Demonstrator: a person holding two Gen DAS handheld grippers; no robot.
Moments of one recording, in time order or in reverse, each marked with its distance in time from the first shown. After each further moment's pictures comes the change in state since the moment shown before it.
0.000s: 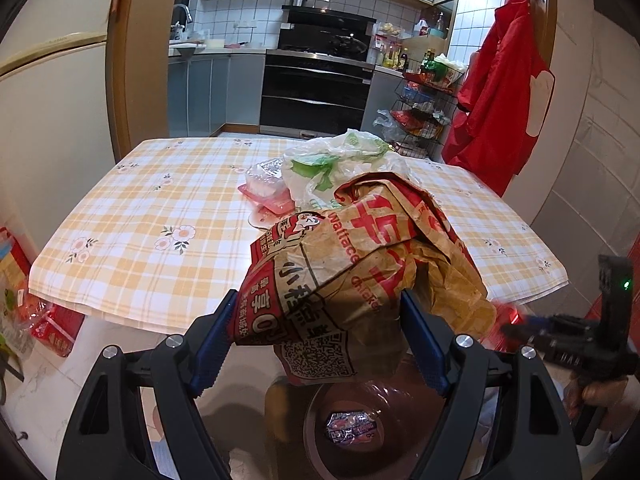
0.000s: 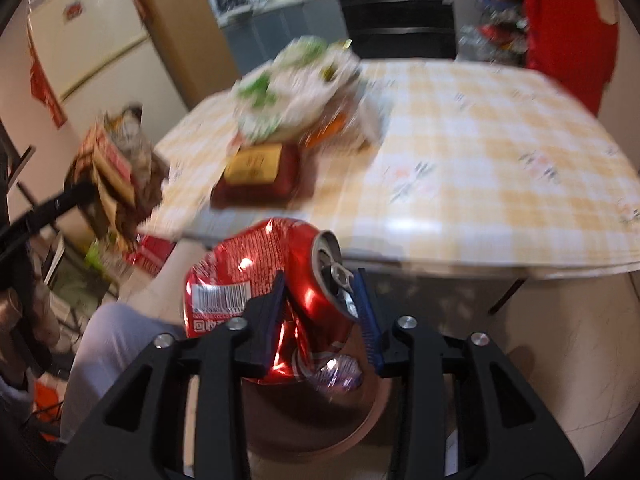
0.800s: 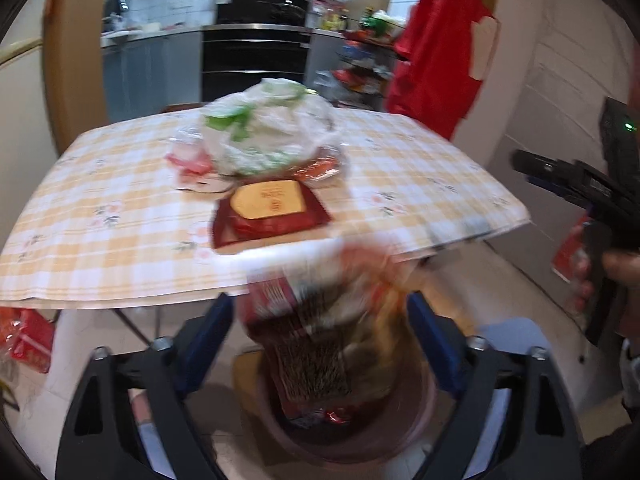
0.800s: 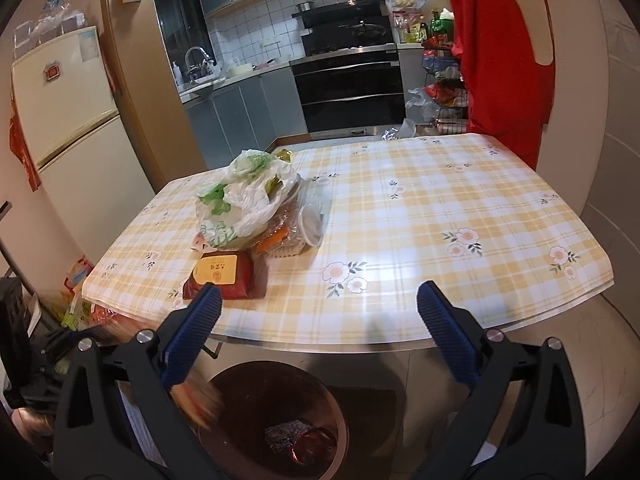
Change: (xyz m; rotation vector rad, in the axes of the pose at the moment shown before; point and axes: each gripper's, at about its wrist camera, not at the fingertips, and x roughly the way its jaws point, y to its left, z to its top) left arm 0.015 -0.053 -0.035 0.140 0.124 -0.172; right arm -0.081 -0.033 0.042 0.089 -0.285 -0.165
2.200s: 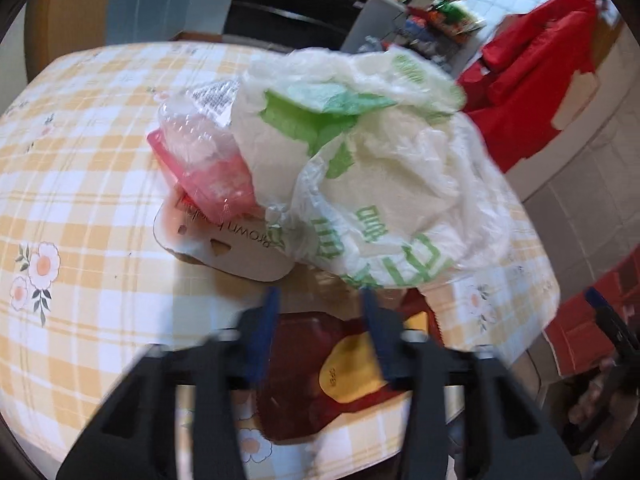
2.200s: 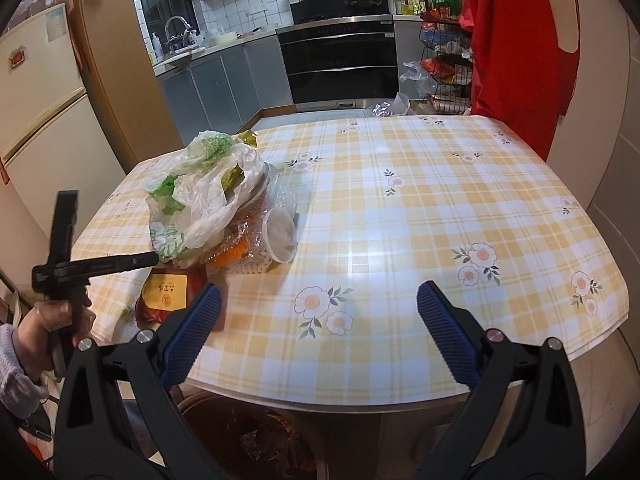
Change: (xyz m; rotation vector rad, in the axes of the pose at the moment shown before) left arm 0.178 0.137 0.118 -0.240 0.155 -0.084; right arm 0.103 -0.011 0.044 -0.019 0.117 -0.050
